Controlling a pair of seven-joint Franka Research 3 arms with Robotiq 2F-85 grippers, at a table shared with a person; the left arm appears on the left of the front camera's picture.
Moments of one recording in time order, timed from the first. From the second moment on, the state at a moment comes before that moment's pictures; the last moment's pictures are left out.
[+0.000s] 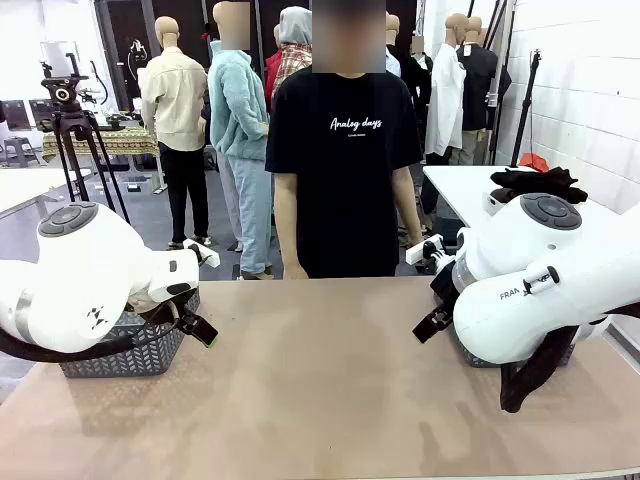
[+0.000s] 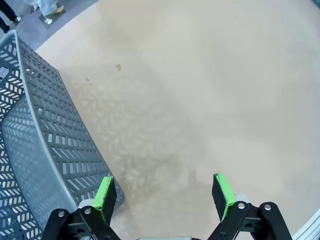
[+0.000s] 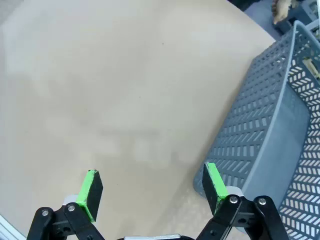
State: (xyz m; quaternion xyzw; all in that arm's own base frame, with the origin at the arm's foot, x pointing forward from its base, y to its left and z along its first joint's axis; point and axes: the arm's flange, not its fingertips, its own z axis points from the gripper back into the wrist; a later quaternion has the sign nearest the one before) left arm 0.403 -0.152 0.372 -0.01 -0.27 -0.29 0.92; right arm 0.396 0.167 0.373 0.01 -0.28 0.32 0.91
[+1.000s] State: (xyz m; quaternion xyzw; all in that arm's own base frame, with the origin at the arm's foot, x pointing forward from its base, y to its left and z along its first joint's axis) left arm 0.403 -0.153 0.371 -0.01 -0.27 -0.30 0.92; right arm 0.396 0.167 0.373 0.01 -0.28 0.32 0.91
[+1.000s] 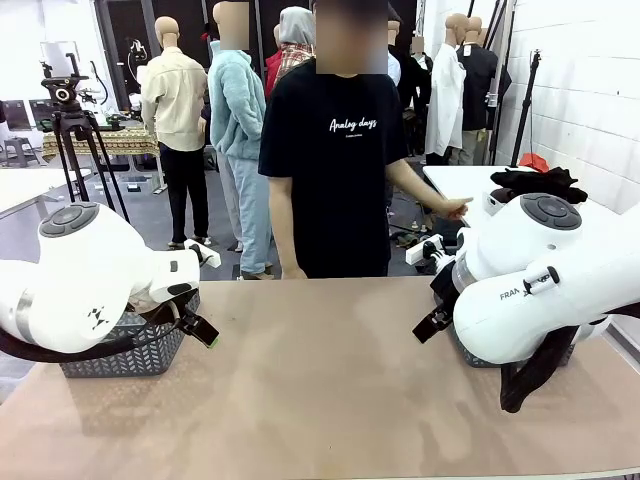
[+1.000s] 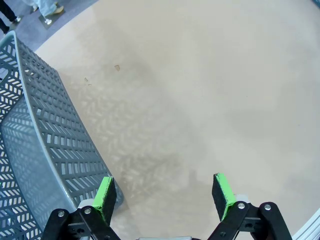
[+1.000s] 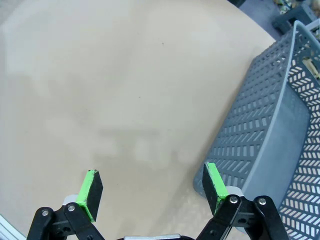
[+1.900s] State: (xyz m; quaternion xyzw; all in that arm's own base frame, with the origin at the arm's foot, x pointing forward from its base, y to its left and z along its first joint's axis) left arm 0.403 -0.153 0.371 -0.01 -0.27 -0.30 0.92; right arm 0.396 0.167 0.373 0.01 -0.28 0.32 0.91
